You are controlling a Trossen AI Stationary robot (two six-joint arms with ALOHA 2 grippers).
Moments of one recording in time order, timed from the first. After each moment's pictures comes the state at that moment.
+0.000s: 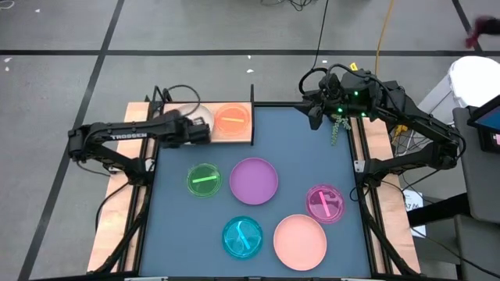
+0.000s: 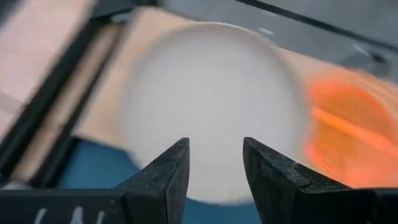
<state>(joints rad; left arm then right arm) 0.22 1.34 1.10 -1.24 -0.67 -1.63 -0.33 1.16 1.50 -0.79 0.08 0.33</state>
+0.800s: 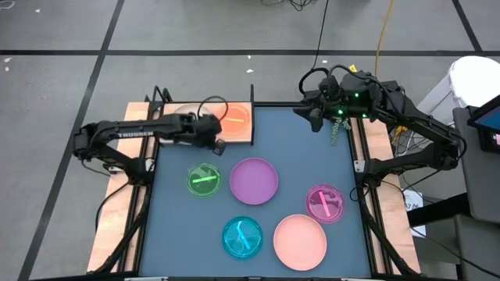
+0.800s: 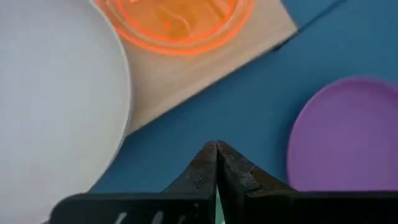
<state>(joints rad) 0.29 1.41 1.10 -0.85 -0.16 -0.73 -0.33 1.14 1.48 -0.76 -0.01 0.41</state>
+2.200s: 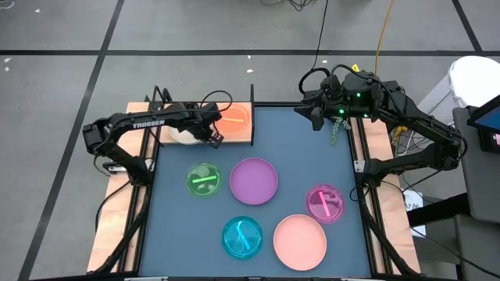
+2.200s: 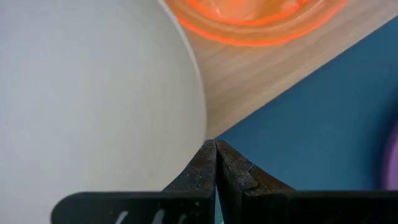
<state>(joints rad) 0.49 1.52 1.07 -0.87 -0.09 -0.48 -0.33 1.14 1.48 -0.76 0.00 0.44</state>
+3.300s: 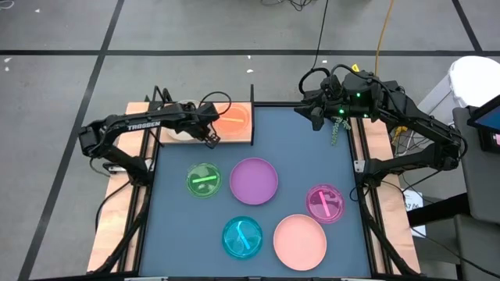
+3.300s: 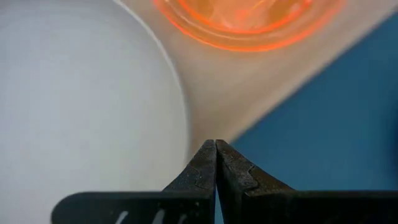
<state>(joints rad) 0.47 1.46 1.06 -0.88 -0.17 -0.39 -0.33 1.14 1.48 -0.76 0.00 0.45</state>
